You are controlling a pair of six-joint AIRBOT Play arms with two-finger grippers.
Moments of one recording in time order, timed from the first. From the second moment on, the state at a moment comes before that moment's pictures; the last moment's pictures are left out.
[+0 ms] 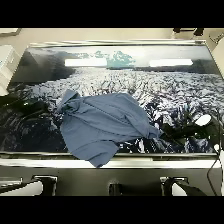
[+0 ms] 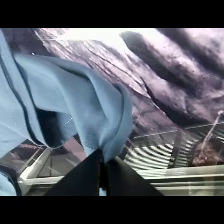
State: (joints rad) left arm 0.27 -1.38 1.22 1.29 -1.41 -1.50; right arm -0.25 -1.14 0.69 -1.11 1.21 1.65
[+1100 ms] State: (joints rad) left arm 0.11 -1.14 0.50 0.66 -1.03 -1.26; right arm -0.25 -1.13 0.76 -1.09 1.31 1.60
